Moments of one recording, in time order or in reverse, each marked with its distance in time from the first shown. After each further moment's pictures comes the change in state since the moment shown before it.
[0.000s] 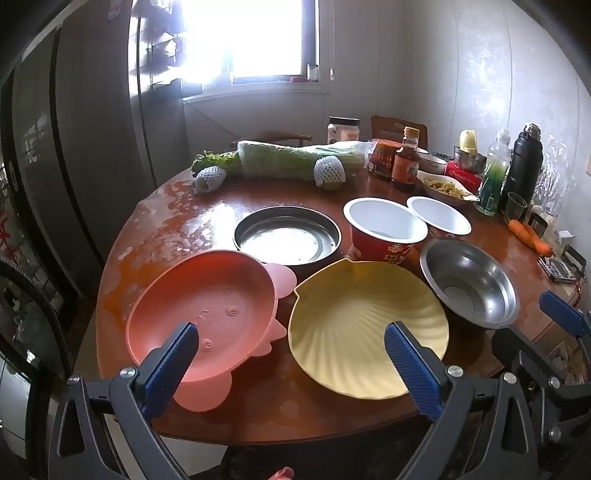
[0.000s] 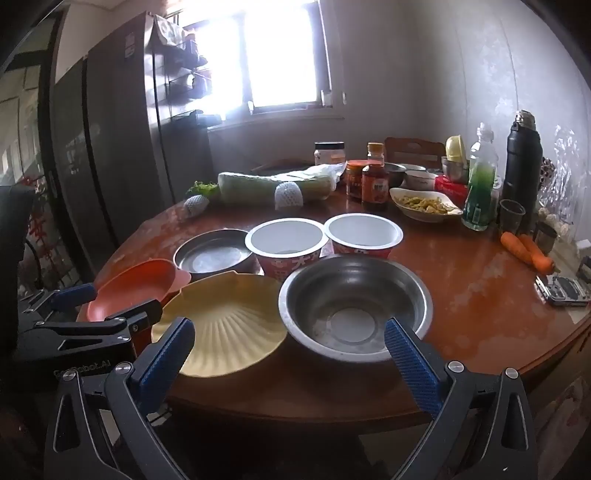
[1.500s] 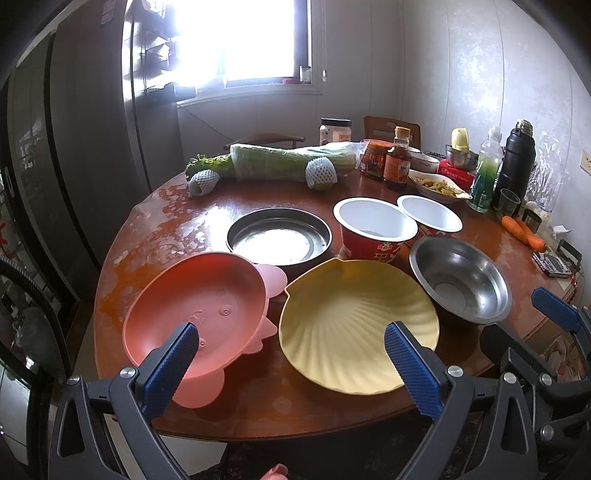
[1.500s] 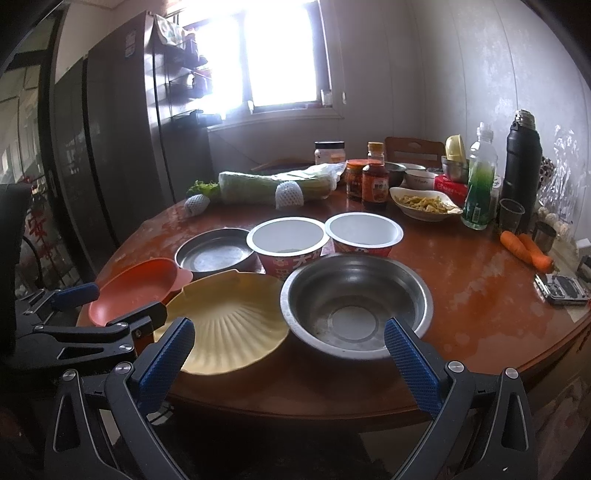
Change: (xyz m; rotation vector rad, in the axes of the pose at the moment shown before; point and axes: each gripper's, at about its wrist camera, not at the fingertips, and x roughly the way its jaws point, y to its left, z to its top) left arm -0.007 -0.006 0.002 0.015 -0.002 -0.013; right arm -0.002 0.002 -0.001 0.006 0.002 0.003
